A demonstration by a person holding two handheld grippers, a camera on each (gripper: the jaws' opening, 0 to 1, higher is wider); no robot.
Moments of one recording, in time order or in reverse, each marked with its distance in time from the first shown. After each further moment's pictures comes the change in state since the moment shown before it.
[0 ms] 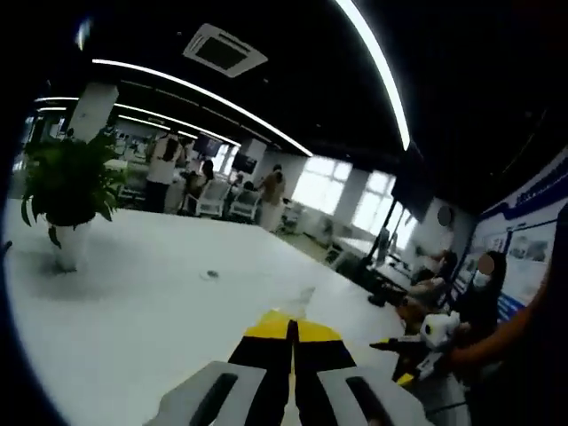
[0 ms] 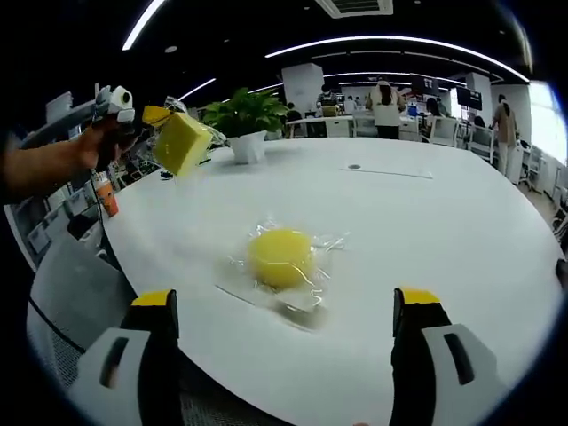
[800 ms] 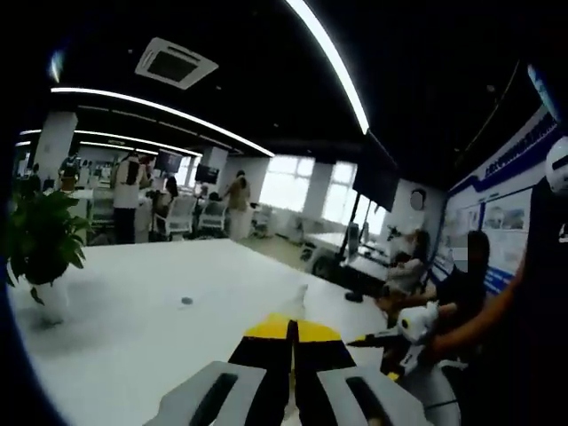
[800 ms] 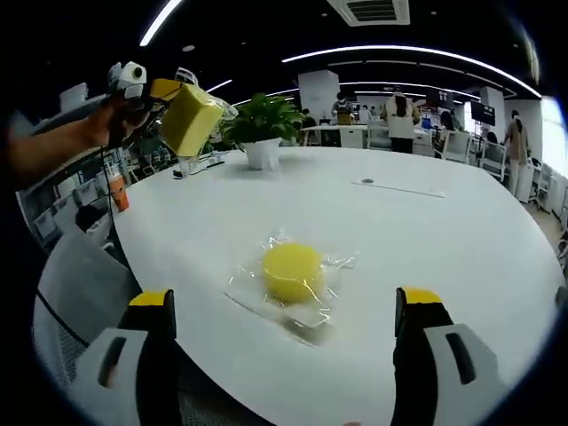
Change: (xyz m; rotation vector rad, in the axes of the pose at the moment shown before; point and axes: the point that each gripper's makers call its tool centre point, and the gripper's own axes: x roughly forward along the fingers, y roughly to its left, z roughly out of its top) left arm 0.001 -0.052 0.036 0.135 -0.011 -0.141; right arm -0.001 0.024 0.037 -0.059 -0.050 0.168
